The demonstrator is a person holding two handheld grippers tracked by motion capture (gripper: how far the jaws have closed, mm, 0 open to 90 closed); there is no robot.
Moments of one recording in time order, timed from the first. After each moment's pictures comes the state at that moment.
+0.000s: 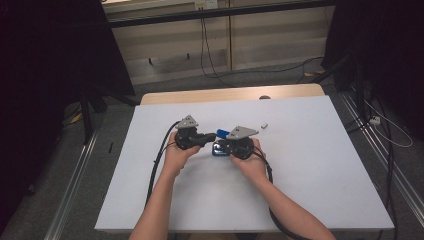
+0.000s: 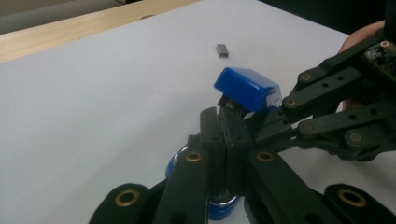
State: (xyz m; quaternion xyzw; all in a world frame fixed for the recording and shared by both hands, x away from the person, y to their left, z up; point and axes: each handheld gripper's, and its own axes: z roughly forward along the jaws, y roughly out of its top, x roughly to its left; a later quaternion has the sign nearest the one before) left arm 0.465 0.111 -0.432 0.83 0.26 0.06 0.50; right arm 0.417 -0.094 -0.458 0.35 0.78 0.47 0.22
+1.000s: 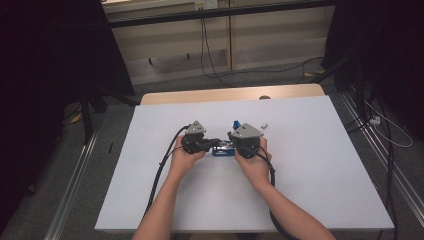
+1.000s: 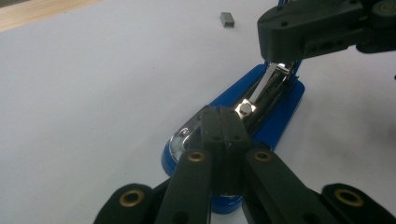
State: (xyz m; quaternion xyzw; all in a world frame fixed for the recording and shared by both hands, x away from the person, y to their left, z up) left arm 0.463 0.096 -0.453 0.84 0.25 0.07 0.47; right arm 0.404 -0.105 -0.436 0.39 0.75 0.43 0.31
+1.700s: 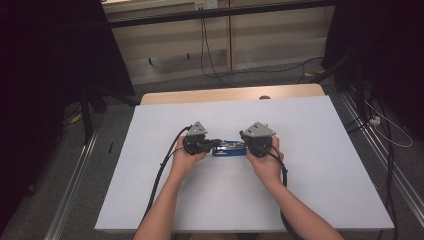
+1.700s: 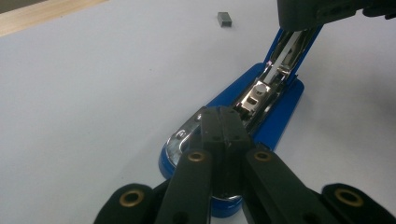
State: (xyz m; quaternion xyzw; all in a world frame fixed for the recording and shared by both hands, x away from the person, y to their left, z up) left arm 0.461 0.092 -0.456 0.85 0.24 0.08 0.47; right arm 0.399 -0.134 -0.435 0.40 0.75 0.41 0.33
